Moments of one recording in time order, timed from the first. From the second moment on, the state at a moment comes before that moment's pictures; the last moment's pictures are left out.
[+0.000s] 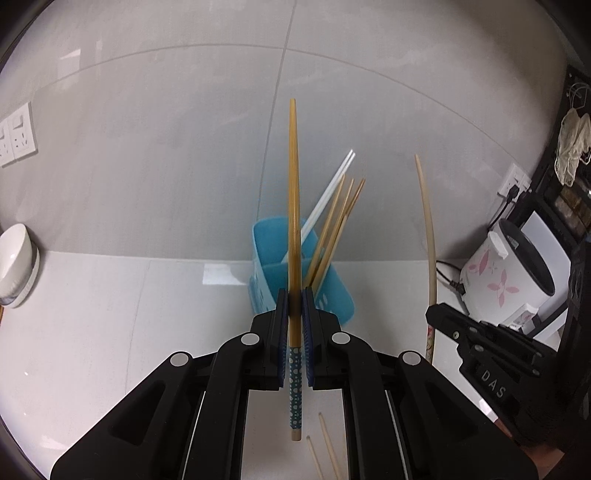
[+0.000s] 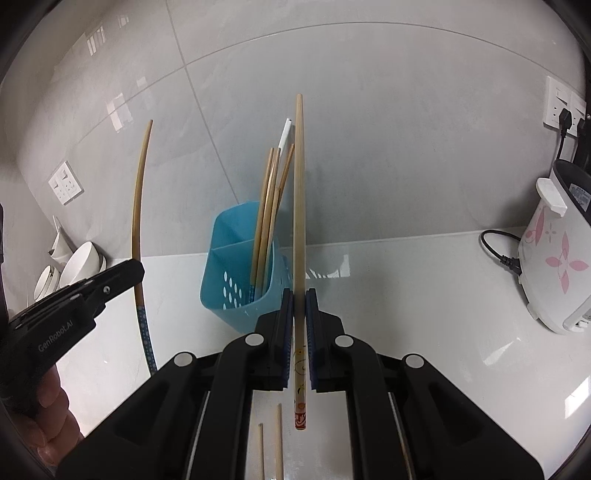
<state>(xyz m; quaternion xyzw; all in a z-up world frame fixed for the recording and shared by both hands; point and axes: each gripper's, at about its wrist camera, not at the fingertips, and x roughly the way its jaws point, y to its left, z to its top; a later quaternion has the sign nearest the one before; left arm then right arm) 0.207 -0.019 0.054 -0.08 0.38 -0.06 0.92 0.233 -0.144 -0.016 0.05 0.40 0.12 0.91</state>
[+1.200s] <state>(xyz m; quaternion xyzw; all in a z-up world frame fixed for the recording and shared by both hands) 0.274 -0.048 0.007 -0.06 0.25 -0.11 0.96 0.280 -0.146 -0.032 0.08 0.39 0.12 0.91</state>
